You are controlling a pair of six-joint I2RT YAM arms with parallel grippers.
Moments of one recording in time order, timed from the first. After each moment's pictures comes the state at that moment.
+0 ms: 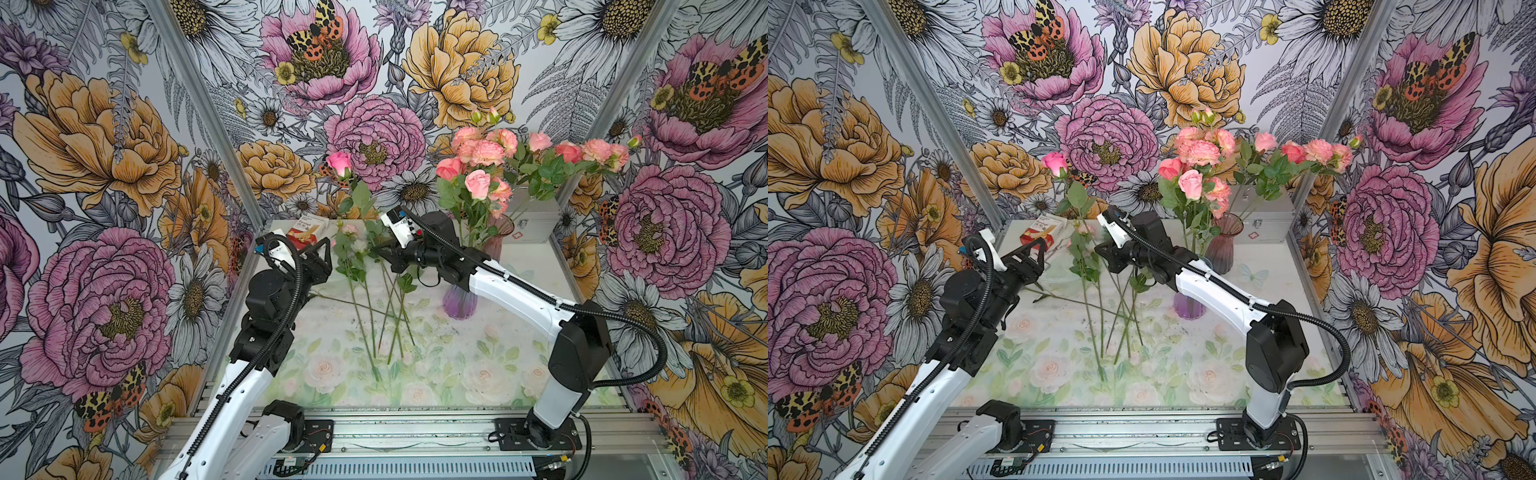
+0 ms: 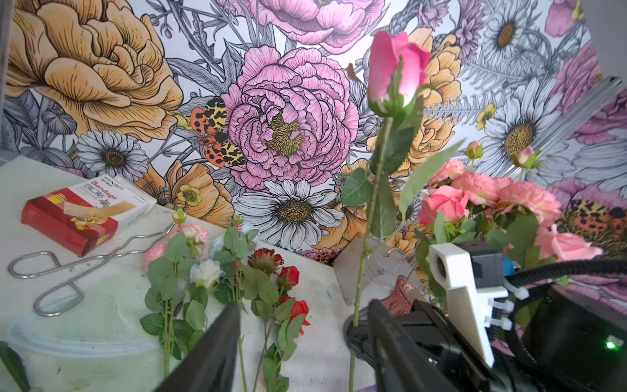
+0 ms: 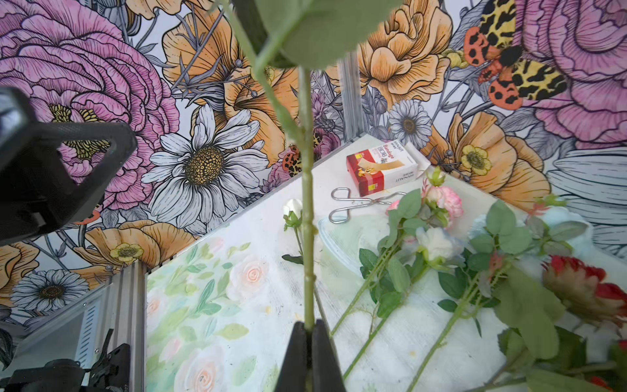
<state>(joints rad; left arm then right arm) -0.25 0.80 0.79 -0.02 0.00 -0.64 0.69 1.73 1.54 -0.20 -0.41 0.10</state>
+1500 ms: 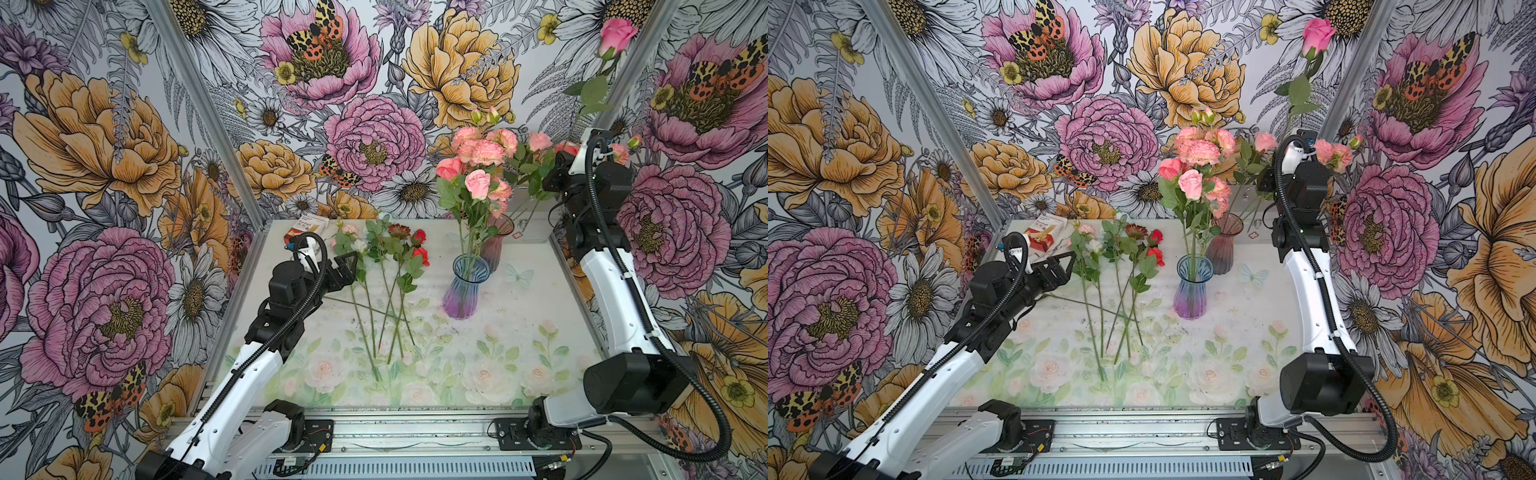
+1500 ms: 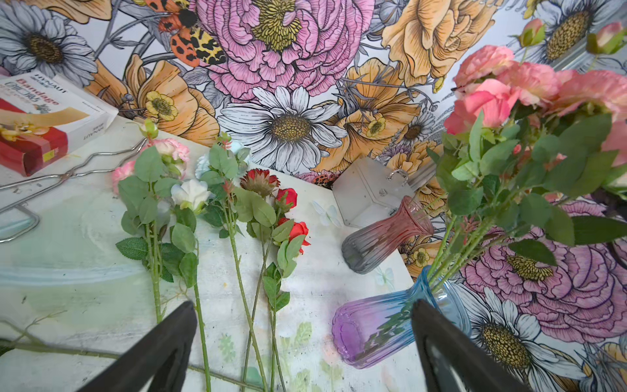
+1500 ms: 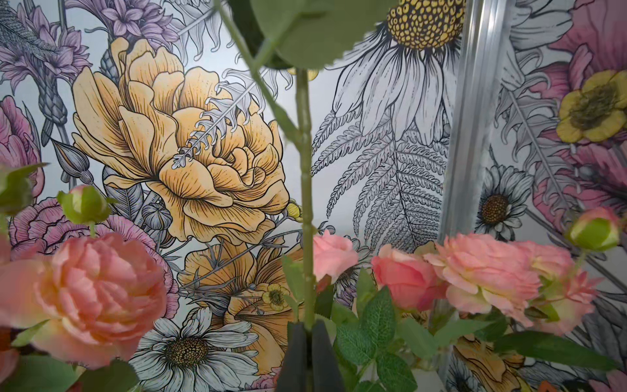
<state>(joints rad) -0.32 0.95 0.81 -0.10 0.15 -0.60 -0.09 1.52 1.62 0.00 -0.08 0.11</state>
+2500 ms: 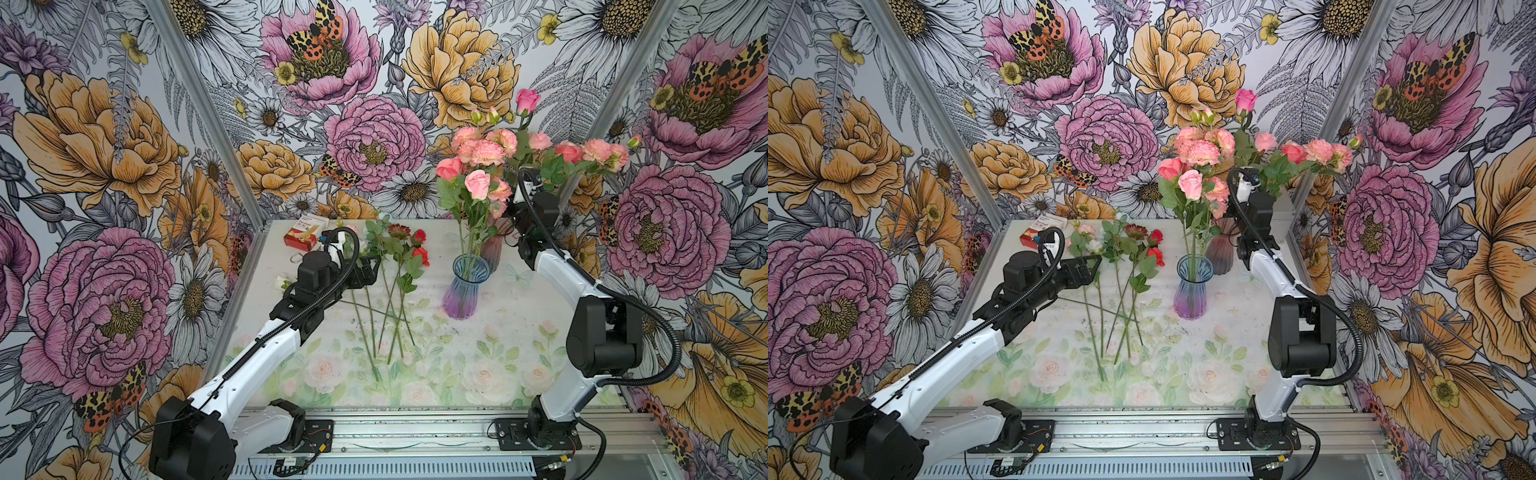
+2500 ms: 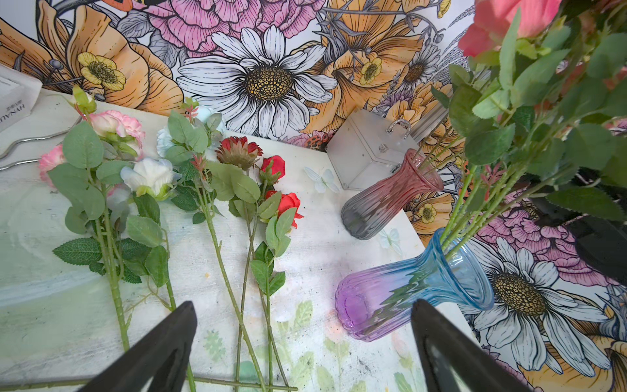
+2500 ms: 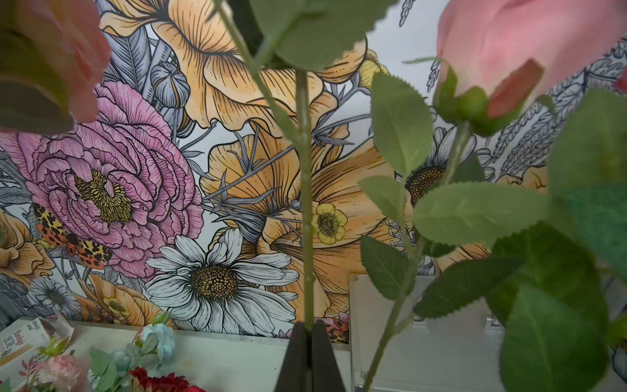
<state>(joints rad) -0.41 1.13 0.85 -0.06 0.15 -0.53 0.01 1.74 1.33 0.39 -0.13 0.09</state>
